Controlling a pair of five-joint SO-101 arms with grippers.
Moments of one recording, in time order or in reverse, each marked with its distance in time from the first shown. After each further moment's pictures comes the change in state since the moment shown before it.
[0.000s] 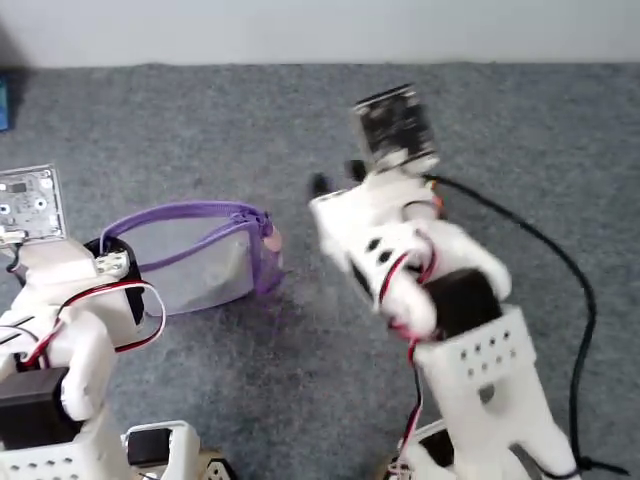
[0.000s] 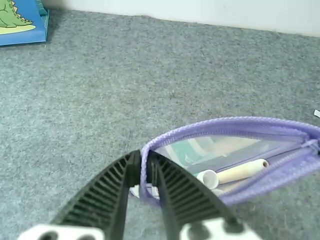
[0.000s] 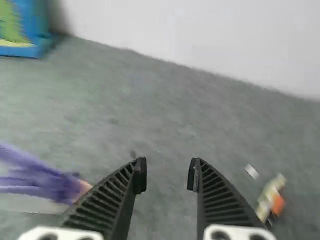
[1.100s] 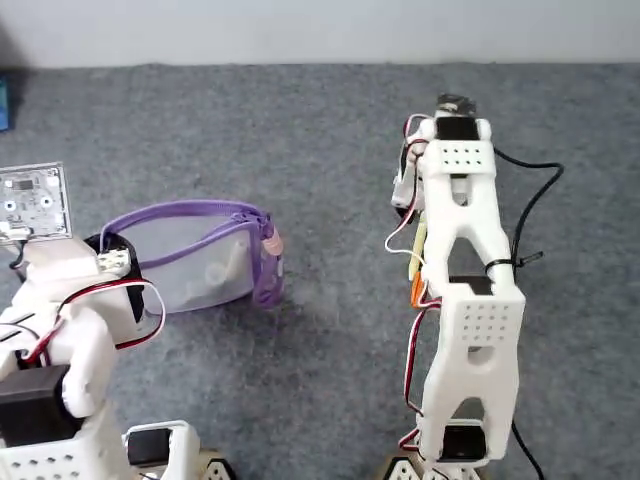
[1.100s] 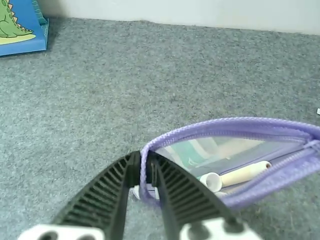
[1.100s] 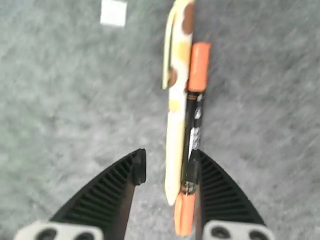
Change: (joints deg) left arm 0.0 0.0 0.7 -1.7 -2.1; right arm 20.7 81.1 -60.2 30.6 -13.3
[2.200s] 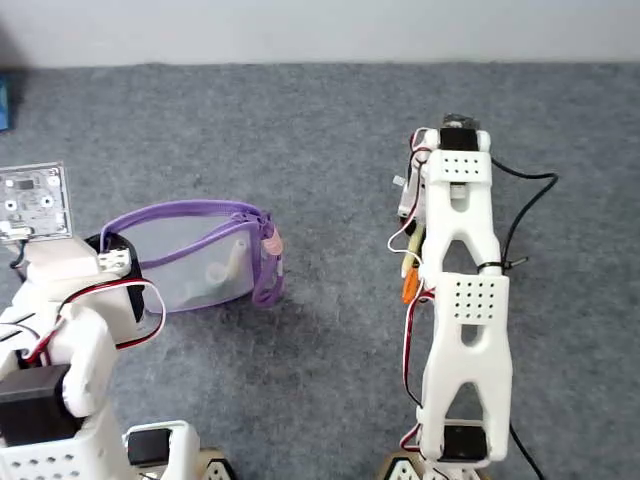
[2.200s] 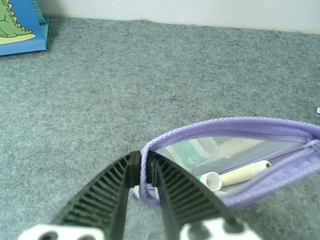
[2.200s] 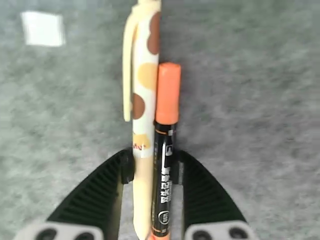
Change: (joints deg) left arm 0.0 0.0 0.1 0.0 0.0; right arm 1.0 19.2 -20.9 6.9 0.0
